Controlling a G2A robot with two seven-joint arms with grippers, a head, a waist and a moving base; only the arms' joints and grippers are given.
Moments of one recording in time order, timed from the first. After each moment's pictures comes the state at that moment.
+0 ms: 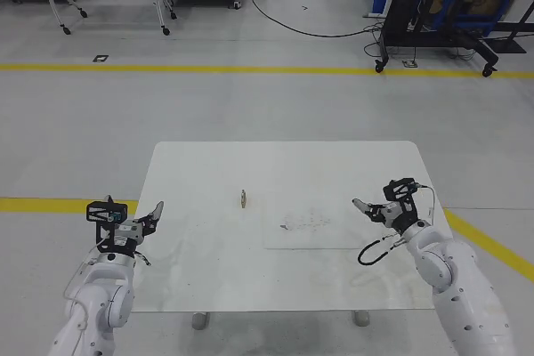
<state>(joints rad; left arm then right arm) 1.73 -1.15 -1.60 -1.80 1.33 0.00 0.00 -1.48 -1.14 1.53 -1.53 -1.15 -0.43 0.21</state>
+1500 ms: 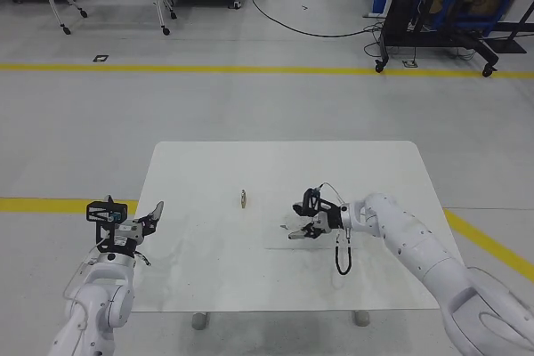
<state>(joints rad) 1.73 -1.15 -1.60 -1.80 1.33 0.00 0.00 -0.78 -1.17 0.65 -0.79 -1.22 -1.01 -0.13</state>
